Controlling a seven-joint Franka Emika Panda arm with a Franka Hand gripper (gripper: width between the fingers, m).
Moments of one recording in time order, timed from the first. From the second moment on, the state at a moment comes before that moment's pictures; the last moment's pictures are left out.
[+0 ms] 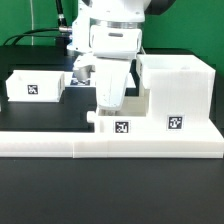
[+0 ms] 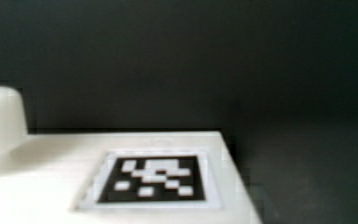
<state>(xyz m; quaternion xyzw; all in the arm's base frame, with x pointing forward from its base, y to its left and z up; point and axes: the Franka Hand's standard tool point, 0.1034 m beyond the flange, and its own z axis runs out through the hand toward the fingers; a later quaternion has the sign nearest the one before) 0.538 0.009 0.008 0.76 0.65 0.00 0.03</state>
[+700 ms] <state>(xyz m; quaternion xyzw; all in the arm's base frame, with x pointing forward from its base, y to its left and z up) 0.537 0.008 0.007 0.76 0.64 0.00 0.03</state>
